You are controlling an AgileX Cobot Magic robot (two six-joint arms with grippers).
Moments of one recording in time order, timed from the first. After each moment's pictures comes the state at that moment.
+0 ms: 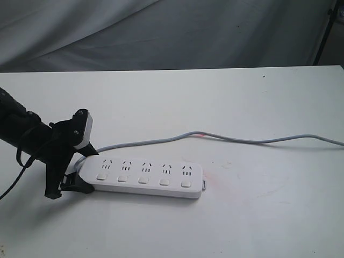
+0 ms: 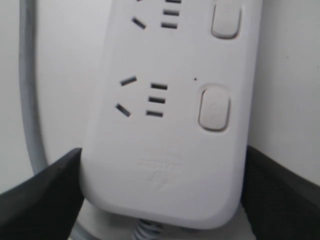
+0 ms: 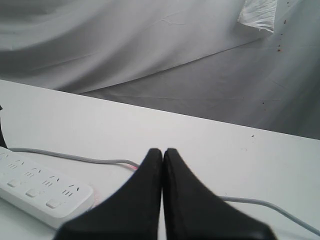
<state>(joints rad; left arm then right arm) -0.23 1.97 -0.99 -0.83 0.73 2.08 0.22 0.13 0.00 0.05 0.02 -0.10</state>
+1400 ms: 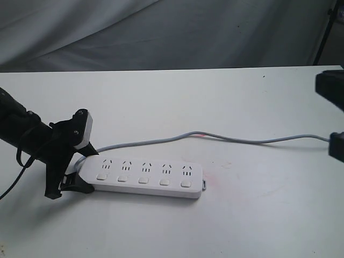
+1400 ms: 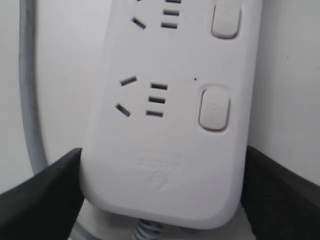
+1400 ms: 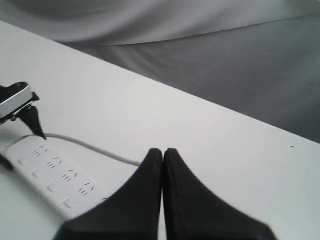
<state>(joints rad) -0.23 1.97 -0.99 -0.83 0.73 2.08 0.36 0.73 -0.62 -0.01 0.31 -0.09</state>
